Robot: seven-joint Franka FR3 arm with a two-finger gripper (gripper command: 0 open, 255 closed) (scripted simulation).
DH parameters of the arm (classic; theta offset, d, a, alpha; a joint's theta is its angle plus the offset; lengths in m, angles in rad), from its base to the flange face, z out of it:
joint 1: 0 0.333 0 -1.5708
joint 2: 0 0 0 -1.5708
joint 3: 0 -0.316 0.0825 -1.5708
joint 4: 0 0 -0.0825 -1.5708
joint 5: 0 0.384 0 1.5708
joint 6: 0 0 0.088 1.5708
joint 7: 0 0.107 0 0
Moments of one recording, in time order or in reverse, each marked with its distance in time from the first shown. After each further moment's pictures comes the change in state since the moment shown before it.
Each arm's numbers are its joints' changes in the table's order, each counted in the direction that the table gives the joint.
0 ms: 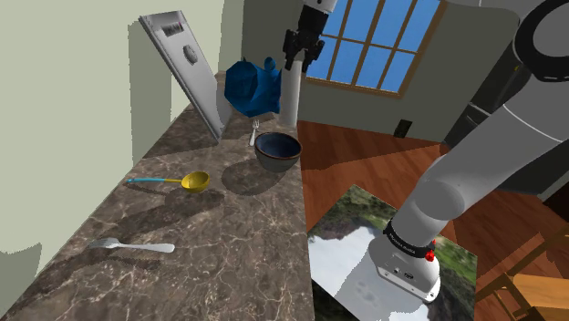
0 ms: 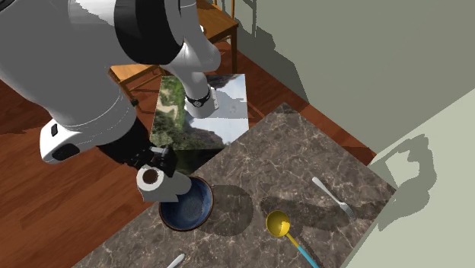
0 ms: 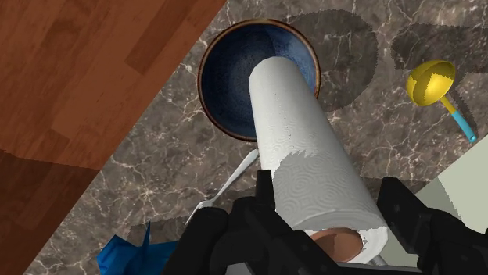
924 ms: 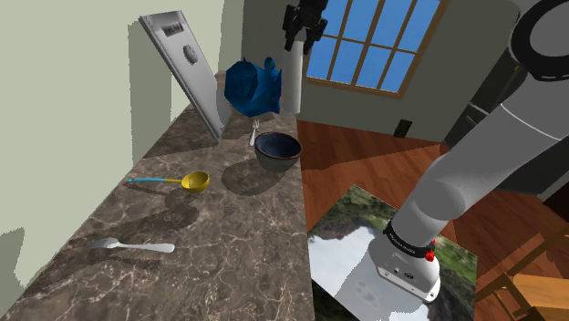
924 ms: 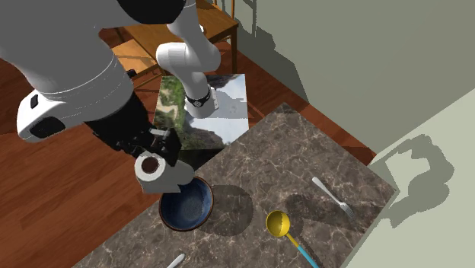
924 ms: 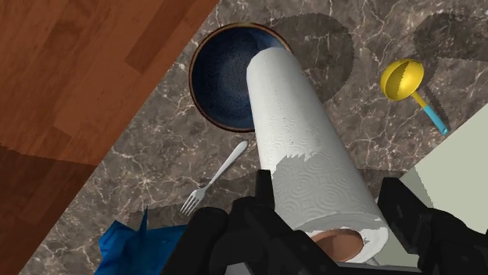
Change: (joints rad) arm 0.013 0.021 -0.020 0.166 -0.002 -0.139 0.052
